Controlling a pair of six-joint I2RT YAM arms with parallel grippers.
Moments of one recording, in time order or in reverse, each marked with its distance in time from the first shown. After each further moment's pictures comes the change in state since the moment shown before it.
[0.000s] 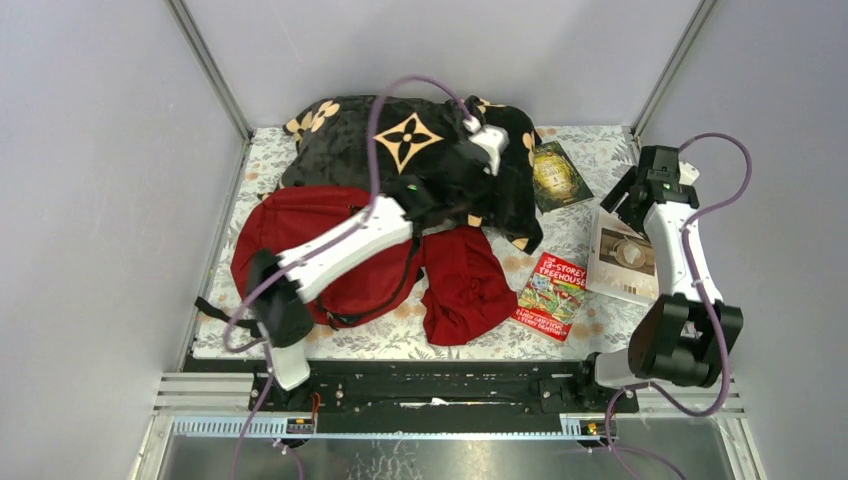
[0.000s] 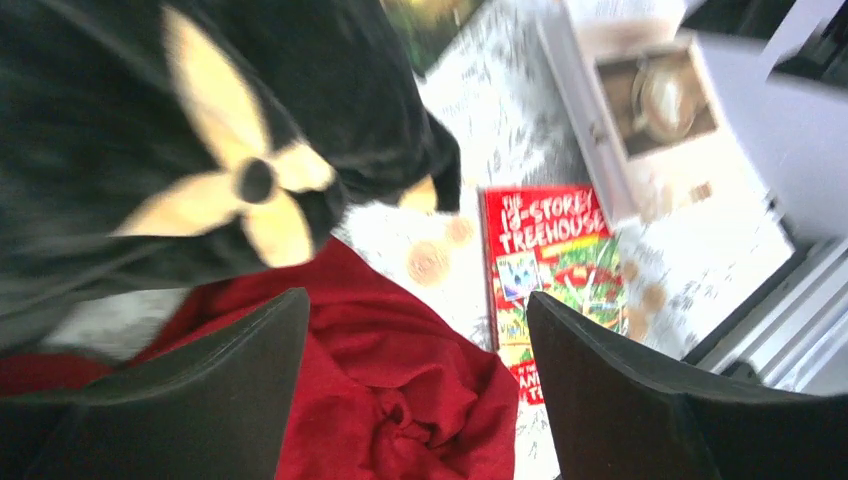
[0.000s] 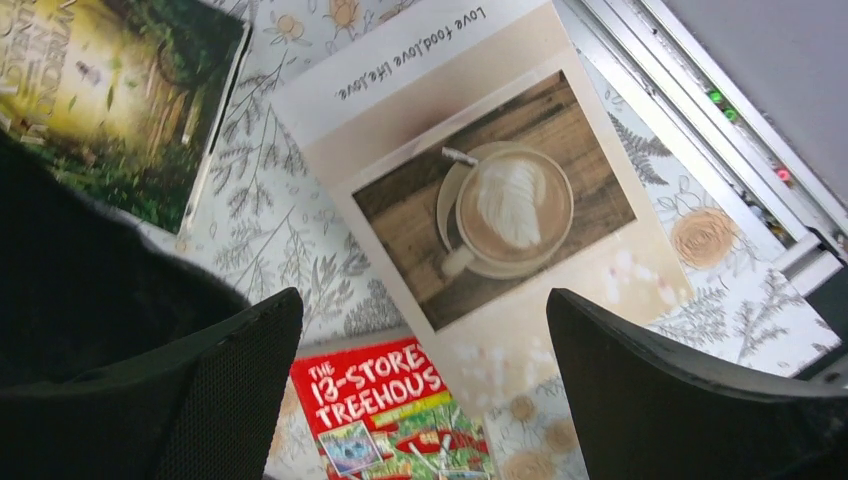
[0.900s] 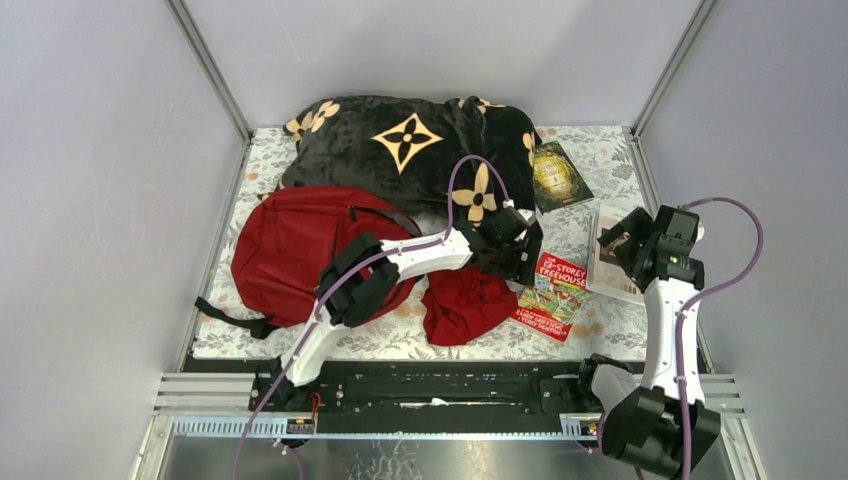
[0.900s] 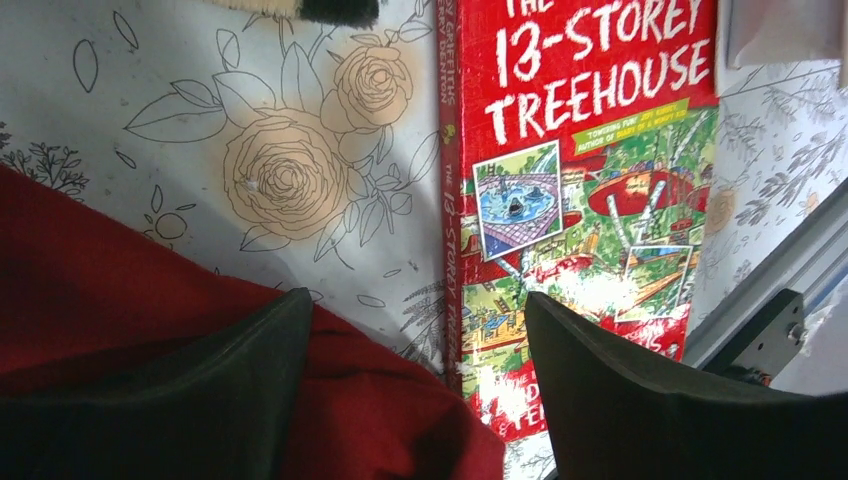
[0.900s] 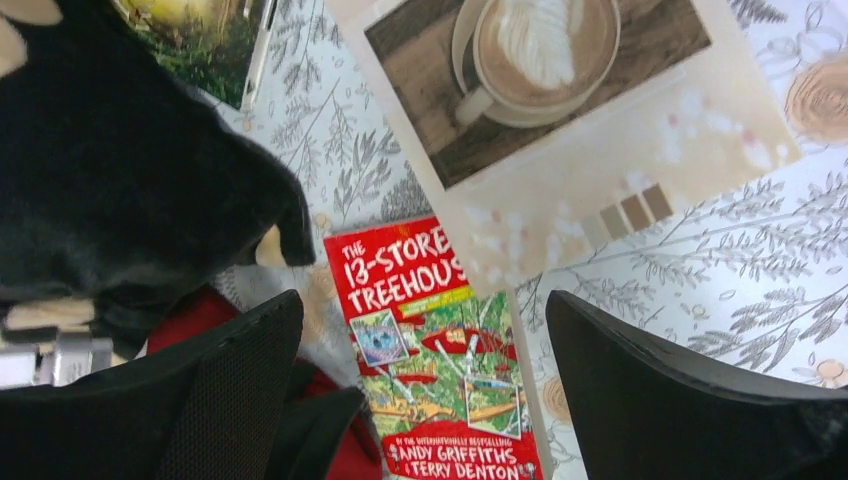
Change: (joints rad) left arm -0.109 0.491 -0.065 0.175 0.304 -0.218; right arm -0.170 -0.351 -0.363 0.094 -0.343 0.059
